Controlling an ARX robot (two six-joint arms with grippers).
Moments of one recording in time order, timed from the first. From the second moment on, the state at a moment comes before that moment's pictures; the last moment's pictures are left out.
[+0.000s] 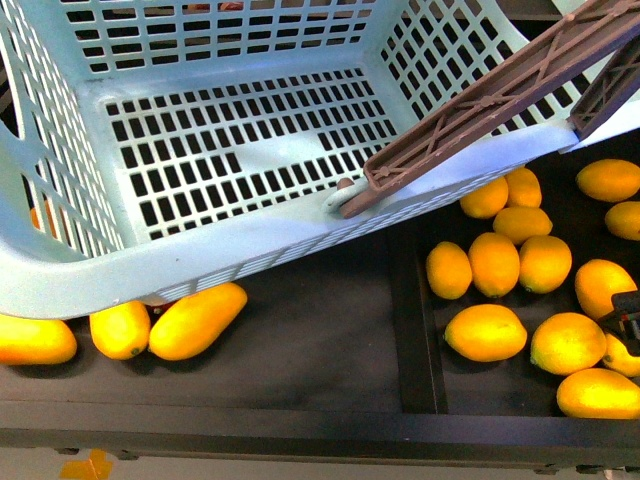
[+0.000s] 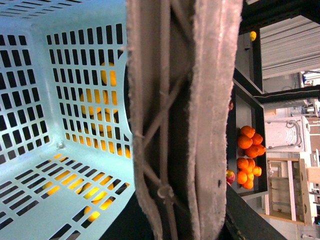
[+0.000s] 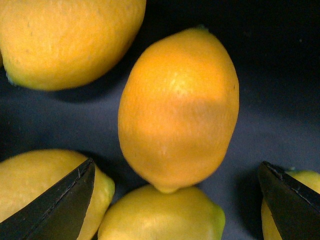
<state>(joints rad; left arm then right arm) -0.61 1.70 1.44 -0.20 0.14 -0.97 -0.27 2.42 1.02 0.37 -0.13 -0.43</state>
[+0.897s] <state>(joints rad) -0.61 1.70 1.44 -0.20 0.14 -0.97 -0.24 2.56 1.20 0.32 -0.12 -0.24</state>
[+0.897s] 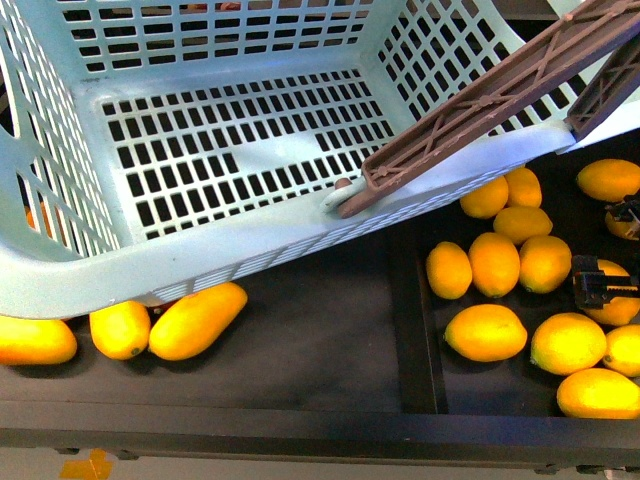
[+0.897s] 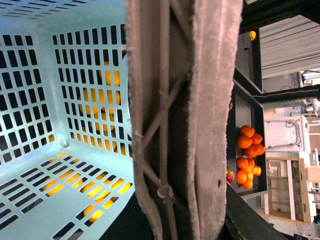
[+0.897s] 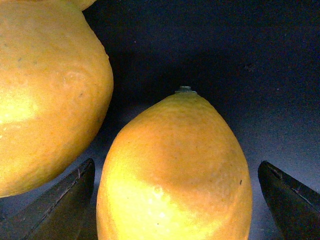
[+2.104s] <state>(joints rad) -0.61 1.70 1.44 -0.20 0.14 -0.97 -0.26 2.54 1.16 0.34 -0.16 -0.22</state>
